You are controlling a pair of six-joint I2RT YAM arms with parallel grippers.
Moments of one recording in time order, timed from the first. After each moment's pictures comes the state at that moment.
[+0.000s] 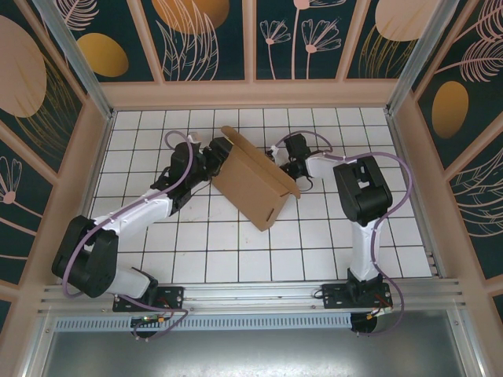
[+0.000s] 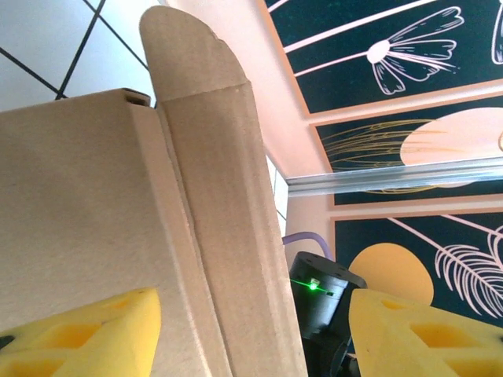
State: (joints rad) left arm -0.50 1.43 0.83 0.30 0.13 -1.29; right arm 0.41 2.05 1.27 -0.30 -0.78 0.28
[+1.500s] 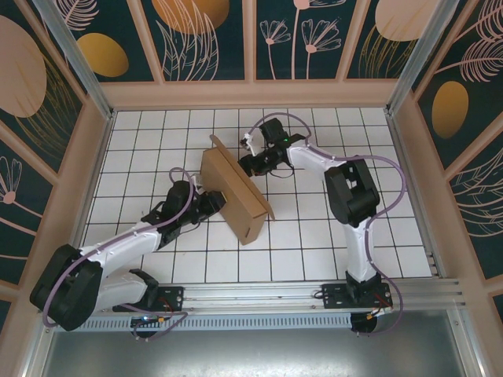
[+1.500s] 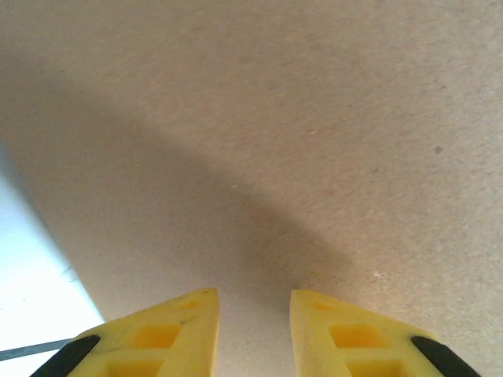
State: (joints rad) left arm -0.56 1.20 0.47 0.15 0.21 -1.01; right arm 0.56 2.11 1.60 -0.52 -0.75 0.14
